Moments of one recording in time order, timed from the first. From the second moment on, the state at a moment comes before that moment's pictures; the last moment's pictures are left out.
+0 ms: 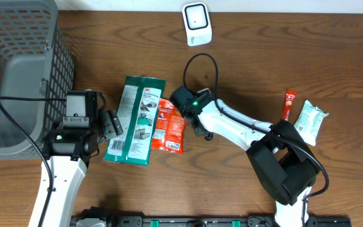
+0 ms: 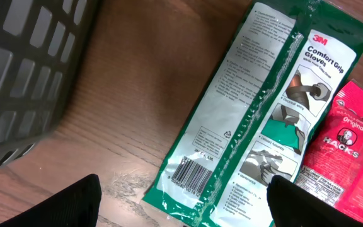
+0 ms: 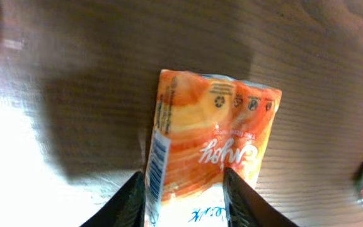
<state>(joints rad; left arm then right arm) -0.04 1.12 0.89 -0.86 -0.10 -0.35 0.73 2.01 1.33 -0.88 0.45 0.41</state>
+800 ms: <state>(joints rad) -0.04 1.12 0.89 -0.86 -0.10 -0.35 0.73 2.01 1.33 -0.83 0.42 0.35</state>
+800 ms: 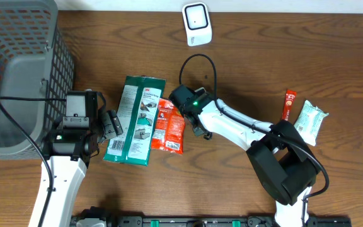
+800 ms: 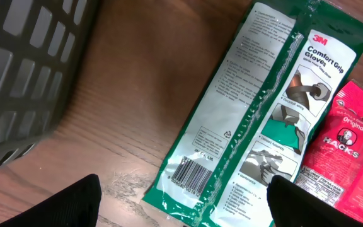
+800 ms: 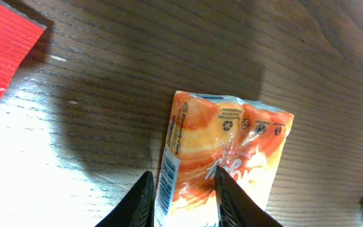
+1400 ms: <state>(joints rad) -0.04 1.12 0.89 -0.86 -0.10 -0.35 0.73 2.01 1.33 -0.84 0.47 0.30</state>
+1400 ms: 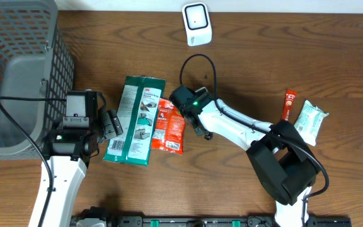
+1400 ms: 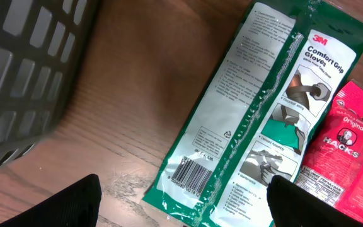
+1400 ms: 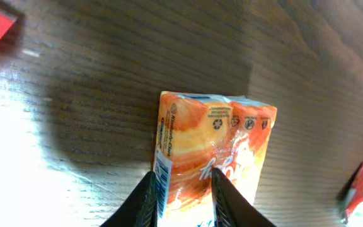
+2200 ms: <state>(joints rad) -0.04 1.12 0.89 -0.86 -0.10 -0.35 0.73 1.93 1.37 -0.92 0.41 0.17</state>
